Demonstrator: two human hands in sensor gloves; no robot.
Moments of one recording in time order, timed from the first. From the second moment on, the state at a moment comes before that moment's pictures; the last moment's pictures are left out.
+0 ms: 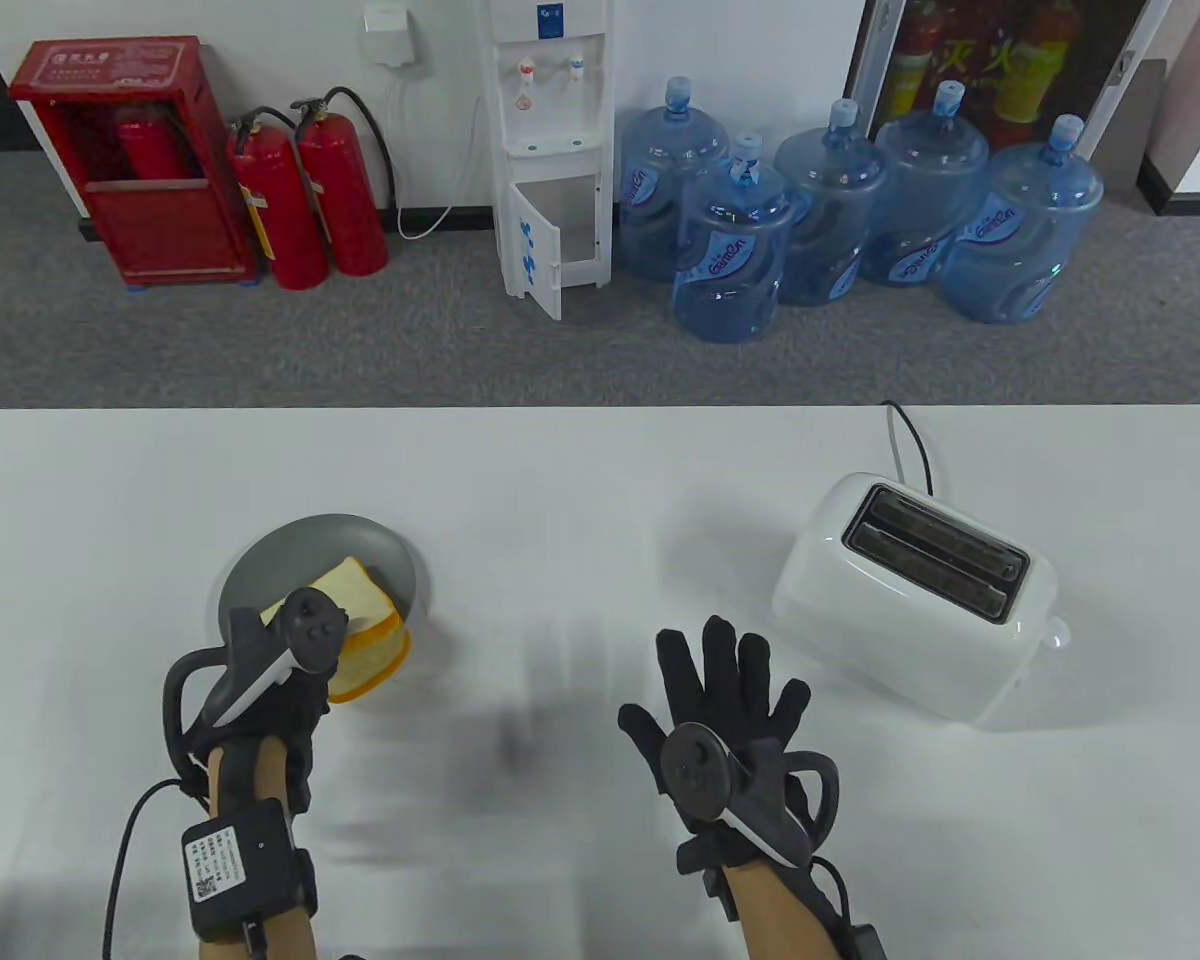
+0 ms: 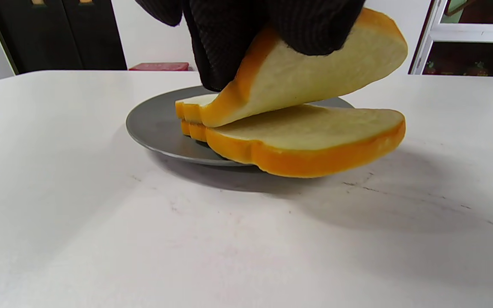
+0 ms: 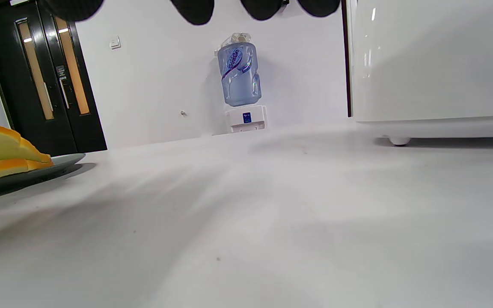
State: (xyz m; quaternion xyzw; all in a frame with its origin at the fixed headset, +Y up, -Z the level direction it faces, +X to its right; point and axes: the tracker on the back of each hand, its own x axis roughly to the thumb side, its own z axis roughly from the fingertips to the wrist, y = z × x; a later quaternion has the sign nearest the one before) left_hand -0.297 -0.694 -0.332 -0.13 0.07 0.00 0.99; right_hand 0.083 -0.721 -0.251 0.05 -0.05 0.99 0.09
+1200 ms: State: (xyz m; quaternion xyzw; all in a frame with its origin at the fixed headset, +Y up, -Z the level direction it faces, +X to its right) left_hand -0.315 -0.676 -0.335 -0.02 0.12 0.01 0.99; right_hand 0.084 -0.720 -0.251 0.05 -0.05 0.99 0.09
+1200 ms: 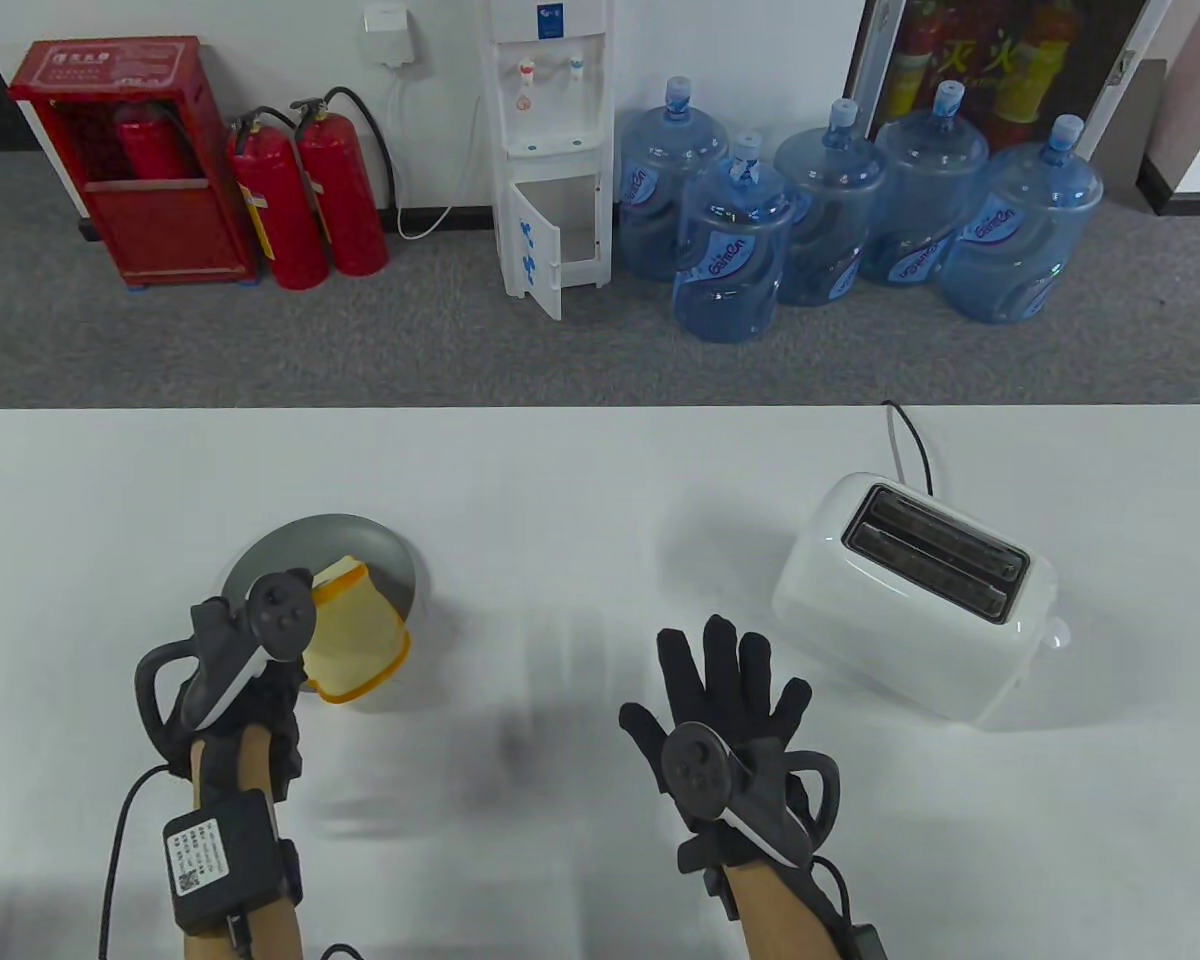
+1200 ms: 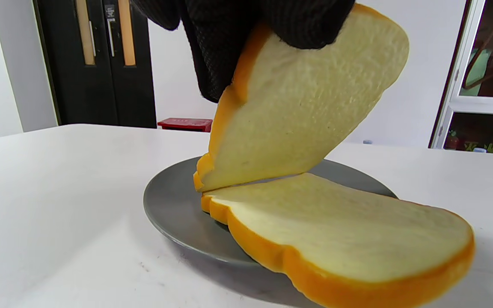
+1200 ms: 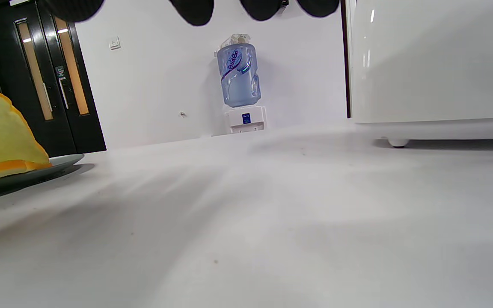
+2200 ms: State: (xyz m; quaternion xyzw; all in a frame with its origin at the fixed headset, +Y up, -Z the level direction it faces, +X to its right) left_hand -0.290 -0.646 -0.283 0.17 0.02 0.03 0.99; right_hand 0.083 -0.720 -0.251 0.05 -0.05 0.99 0.08
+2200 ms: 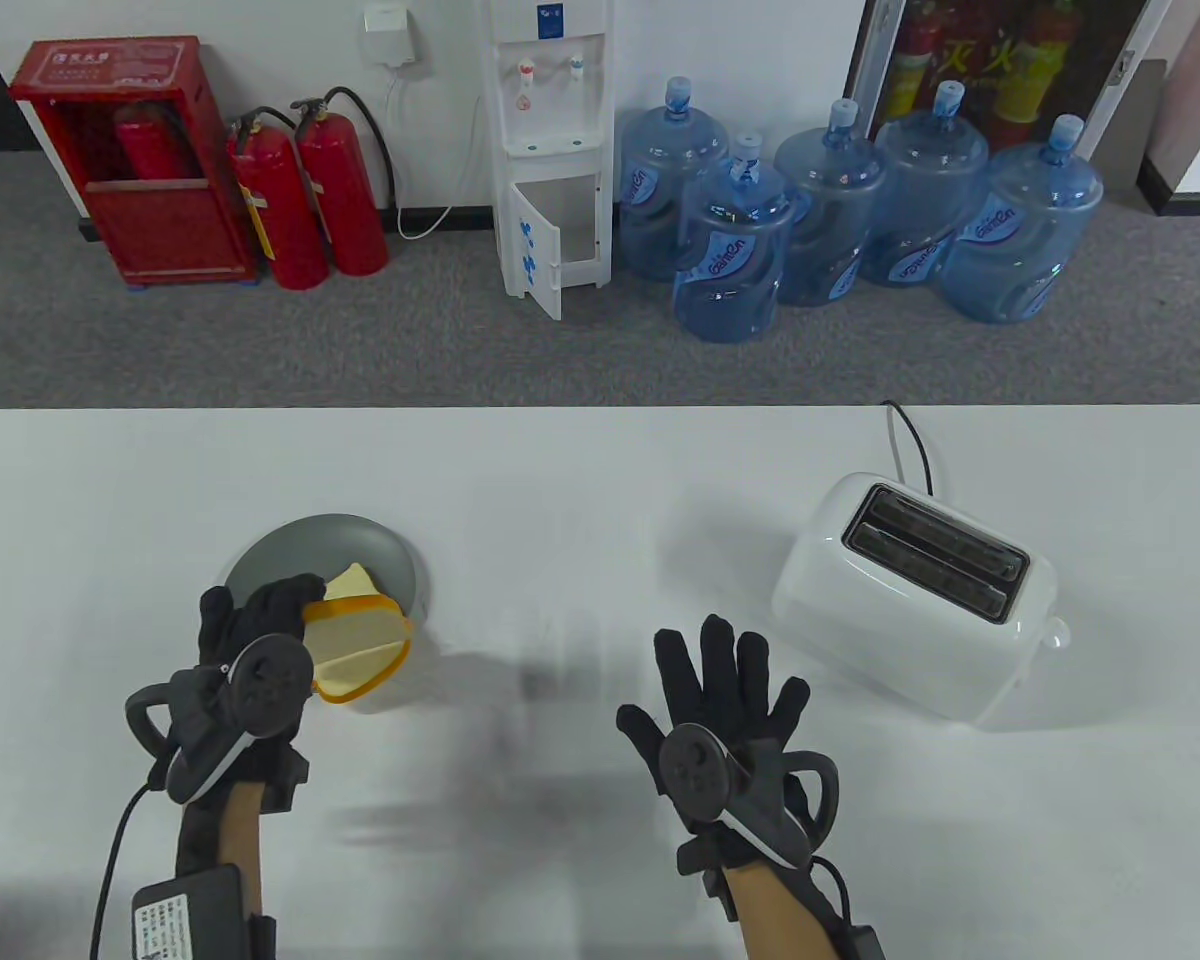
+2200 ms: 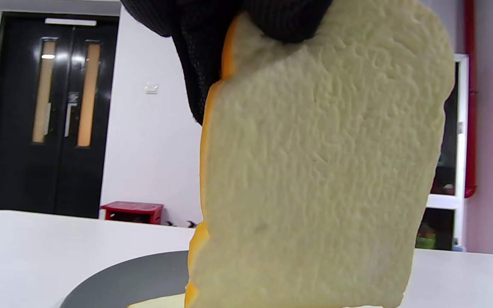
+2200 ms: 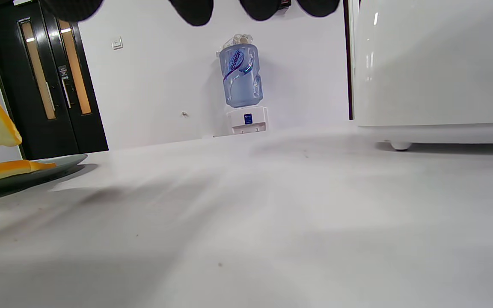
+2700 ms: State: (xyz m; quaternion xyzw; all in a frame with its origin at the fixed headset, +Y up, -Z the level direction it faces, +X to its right) left_hand -0.269 -0.658 -0.255 0.20 -0.03 0.08 0.98; right_hand 0.080 -0.721 -0.248 0.07 -0.07 0.99 0.08
